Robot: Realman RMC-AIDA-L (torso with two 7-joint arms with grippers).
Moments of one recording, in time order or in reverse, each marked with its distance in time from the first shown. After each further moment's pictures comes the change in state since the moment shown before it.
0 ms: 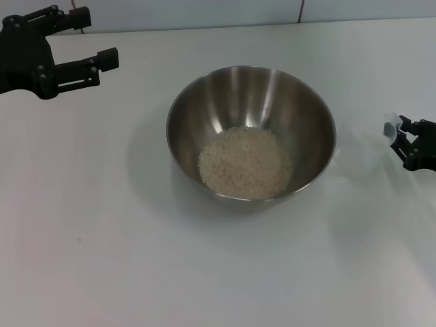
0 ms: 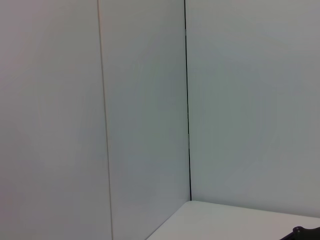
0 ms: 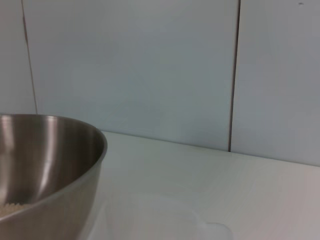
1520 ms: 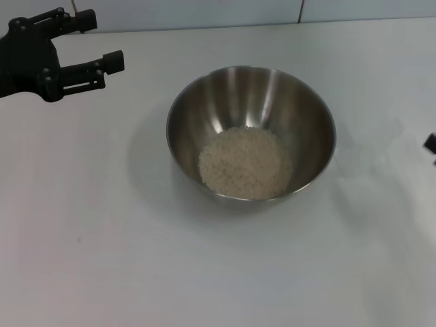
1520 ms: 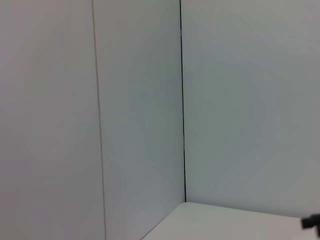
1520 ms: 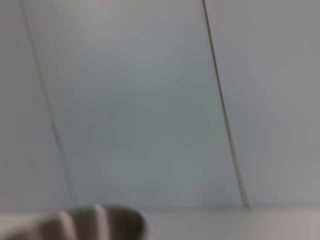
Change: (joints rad) left arm 0.001 -0.004 0.014 -0.004 -0.007 0.001 -0.001; right arm -0.182 0.008 0.235 -0.049 -0.069 -0.474 0.143
